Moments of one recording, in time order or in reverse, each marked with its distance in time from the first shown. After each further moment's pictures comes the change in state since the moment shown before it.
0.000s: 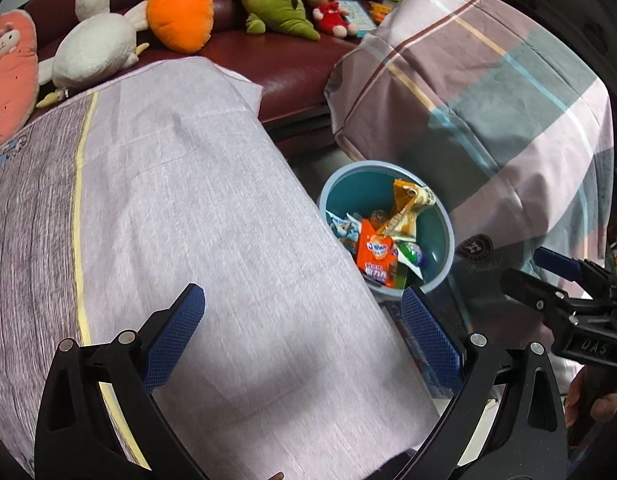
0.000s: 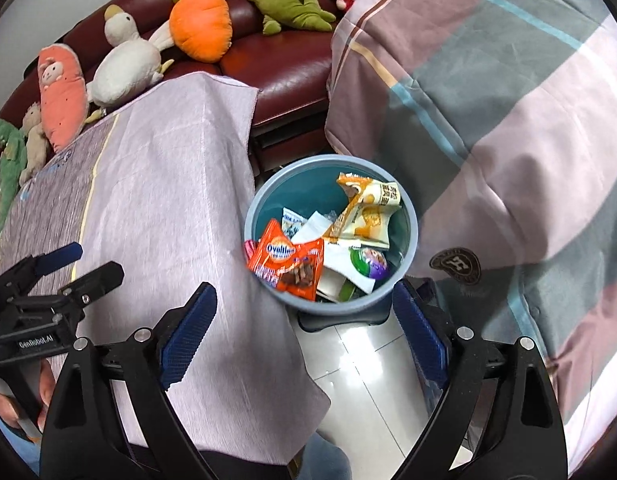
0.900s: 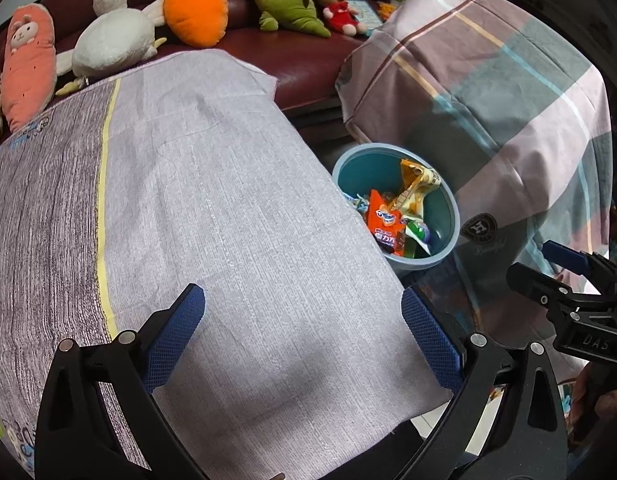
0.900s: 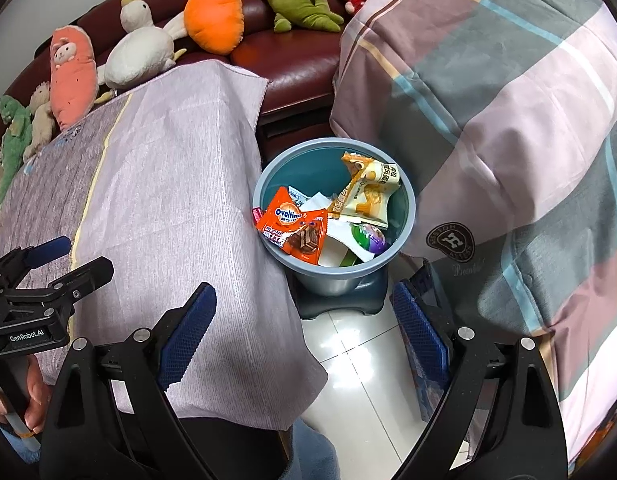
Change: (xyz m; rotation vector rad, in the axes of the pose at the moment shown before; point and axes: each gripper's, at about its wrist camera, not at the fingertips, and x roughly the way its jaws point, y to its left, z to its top) left arm -0.020 0.010 -0.039 -0.012 -0.006 0.035; right arm -0.015 0.013 -0.035 -0.049 -0.008 -0.024
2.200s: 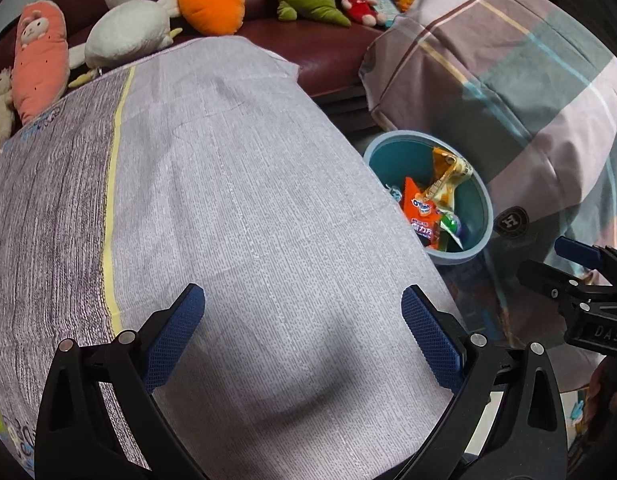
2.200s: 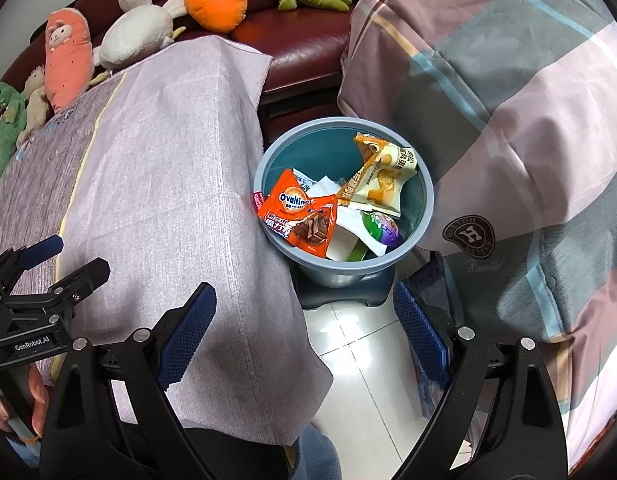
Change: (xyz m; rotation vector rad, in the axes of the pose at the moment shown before) left arm 0.027 0.010 -0.008 -0.004 0.017 0.080; right arm 0.038 0.006 0.004 -0.013 0.065 0.002
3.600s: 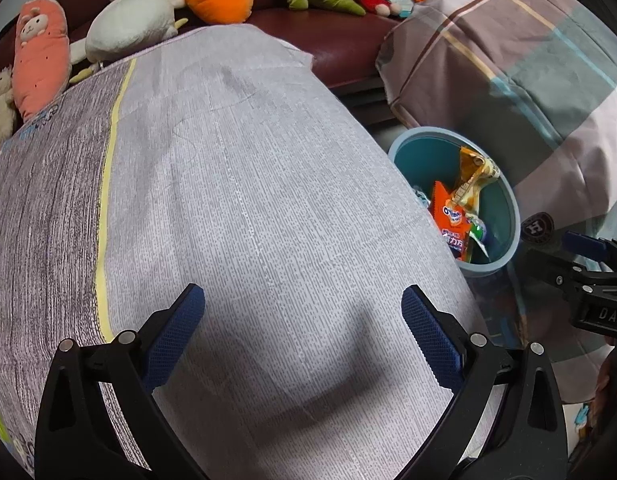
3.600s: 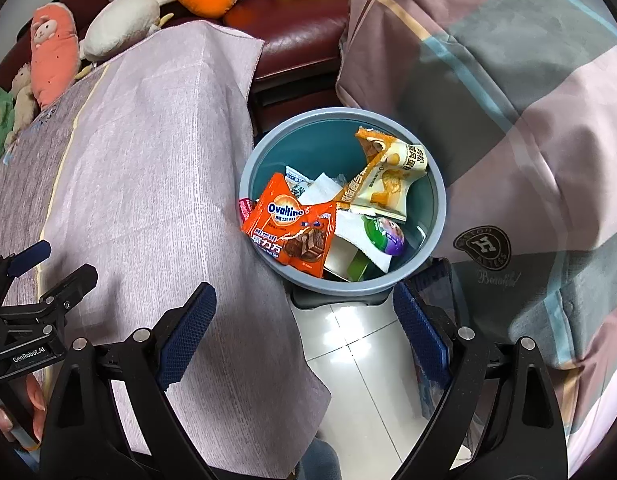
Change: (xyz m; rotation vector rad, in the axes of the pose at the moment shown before) left arm 0.033 0.005 0.017 -0.018 0.036 0.052; right arm 0.039 -0.003 0.026 0.002 0.059 -0.008
